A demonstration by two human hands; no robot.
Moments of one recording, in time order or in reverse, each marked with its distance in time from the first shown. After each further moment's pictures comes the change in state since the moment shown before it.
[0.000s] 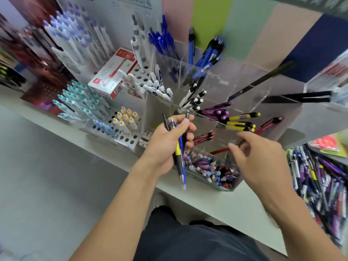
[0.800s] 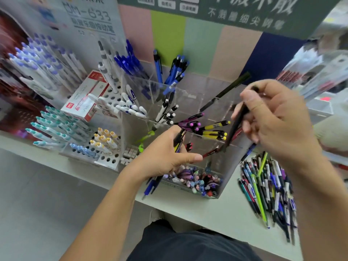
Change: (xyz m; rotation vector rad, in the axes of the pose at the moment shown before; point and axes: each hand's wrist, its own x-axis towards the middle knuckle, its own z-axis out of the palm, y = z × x) left_hand 0.006 0.021 0.036 0.910 -0.352 0.010; right_hand 0.046 -0.005 -0.091 0.936 0.020 0.000
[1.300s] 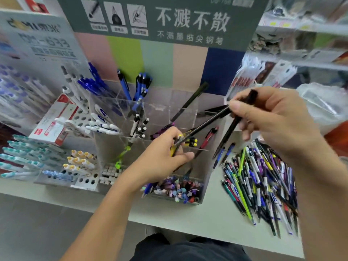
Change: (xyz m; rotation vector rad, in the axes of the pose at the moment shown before) left_hand 0.026 0.026 0.030 0.265 0.029 0.166; right_hand -0.009 -0.011 -0.060 -0.066 0.056 -0.021
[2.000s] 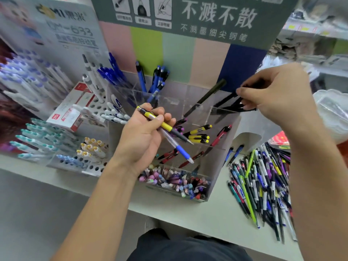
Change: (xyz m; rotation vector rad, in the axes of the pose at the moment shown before) left_hand -0.009 -0.007 -0.032 -1.206 0.369 0.045; right_hand 0.056 0.006 0.009 -0.433 0.159 0.065
